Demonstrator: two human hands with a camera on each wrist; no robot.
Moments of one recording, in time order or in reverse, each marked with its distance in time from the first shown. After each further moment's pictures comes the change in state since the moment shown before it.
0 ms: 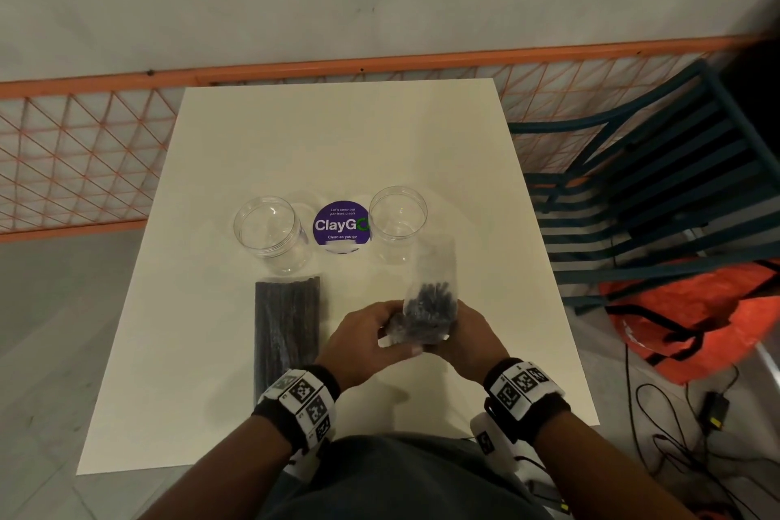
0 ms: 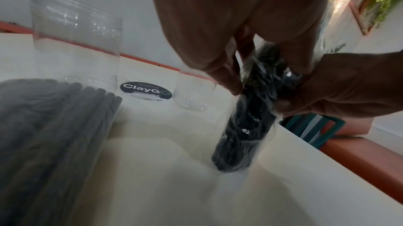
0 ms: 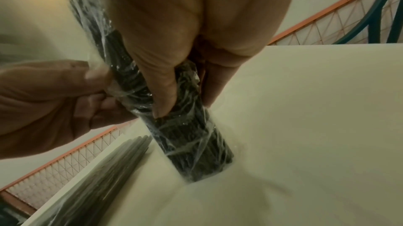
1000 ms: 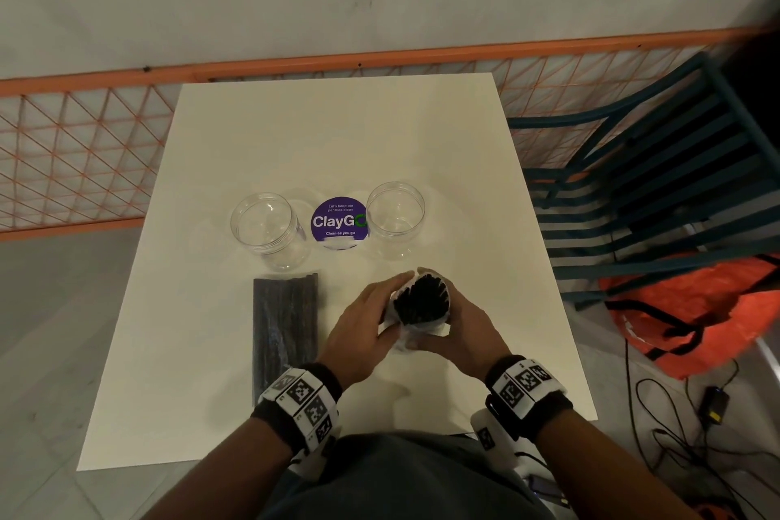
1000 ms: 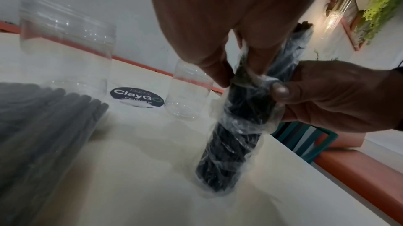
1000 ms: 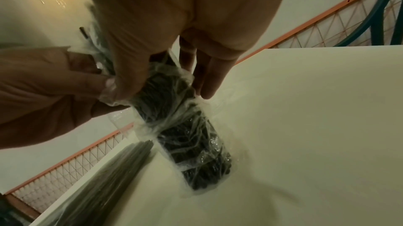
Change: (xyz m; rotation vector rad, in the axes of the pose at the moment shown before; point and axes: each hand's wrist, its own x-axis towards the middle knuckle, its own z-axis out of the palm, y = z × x) left_hand 0.001 0.007 0.001 0.037 0.111 0.132; right_hand -0.005 -0.004 -0.006 0.165 0.015 -0.025
